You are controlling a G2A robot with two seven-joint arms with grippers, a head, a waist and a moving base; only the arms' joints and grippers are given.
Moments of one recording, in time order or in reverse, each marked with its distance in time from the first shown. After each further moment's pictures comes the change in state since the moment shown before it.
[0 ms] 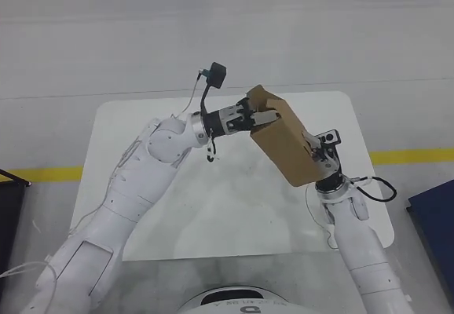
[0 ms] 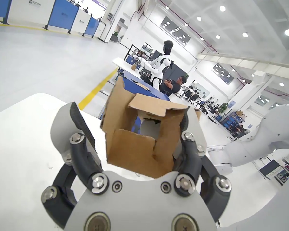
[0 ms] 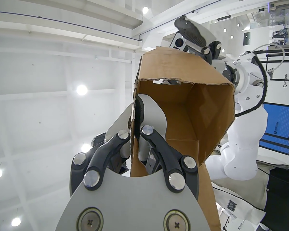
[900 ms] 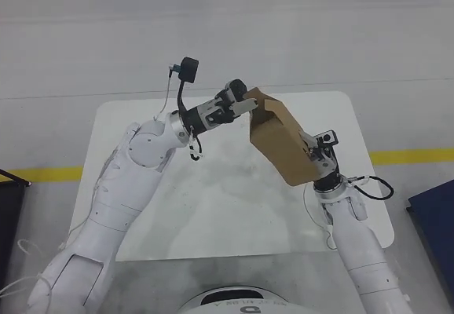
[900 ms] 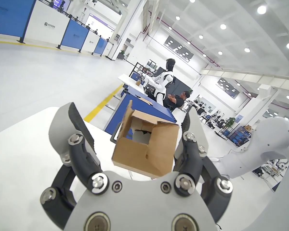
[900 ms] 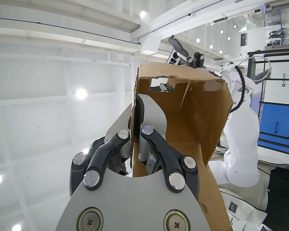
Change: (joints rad) left arm 0.076 0.041 -0.119 -0.094 -0.001 0.079 0.002; right arm -0.002 -0.004 -0.005 0.001 0.002 0.012 -0.015
